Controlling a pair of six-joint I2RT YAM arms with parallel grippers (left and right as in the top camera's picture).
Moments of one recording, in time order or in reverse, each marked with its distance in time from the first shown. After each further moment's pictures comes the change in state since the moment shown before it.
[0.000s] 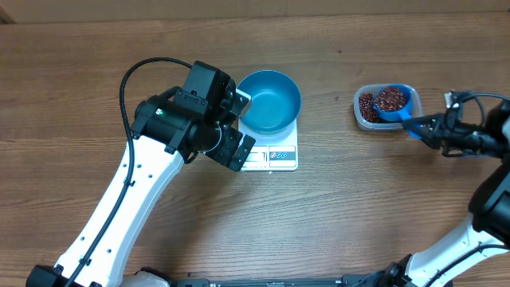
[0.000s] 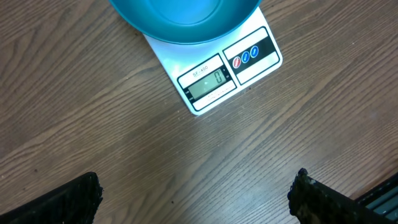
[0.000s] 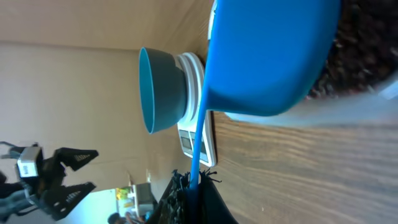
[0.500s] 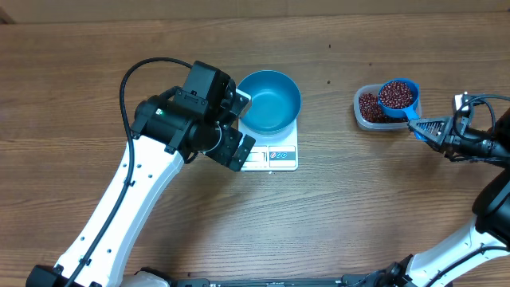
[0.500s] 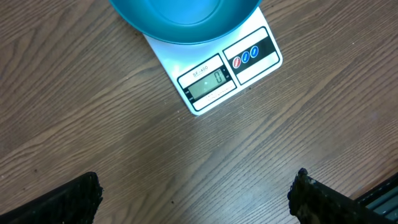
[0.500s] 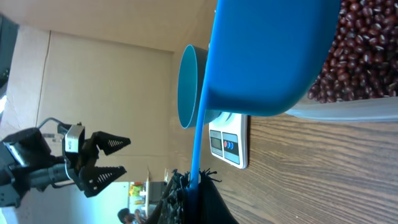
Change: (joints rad) left arm 0.000 0.000 0.000 0.000 0.000 0.000; right arm -0.027 0.000 -0.001 -0.263 -0.128 -0.350
